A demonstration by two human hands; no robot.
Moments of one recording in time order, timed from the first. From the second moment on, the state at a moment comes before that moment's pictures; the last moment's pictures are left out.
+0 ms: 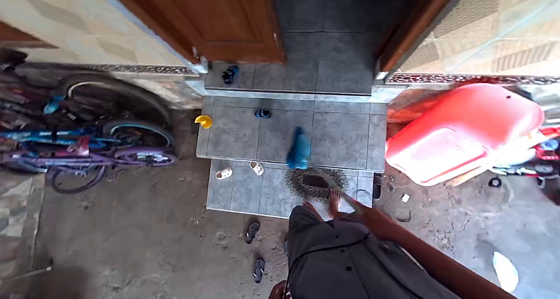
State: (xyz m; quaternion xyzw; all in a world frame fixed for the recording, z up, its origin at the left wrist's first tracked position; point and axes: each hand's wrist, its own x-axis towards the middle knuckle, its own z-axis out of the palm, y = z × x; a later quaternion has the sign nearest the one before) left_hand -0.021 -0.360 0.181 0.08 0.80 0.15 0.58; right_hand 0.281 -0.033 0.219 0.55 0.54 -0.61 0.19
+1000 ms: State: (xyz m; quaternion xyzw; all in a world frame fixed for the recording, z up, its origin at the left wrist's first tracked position) left_hand -0.203 0.120 0.157 0.51 0.53 -0.26 0.62; right_hand 0.303 -0.227 0.130 0.85 0.00 -0.47 0.21
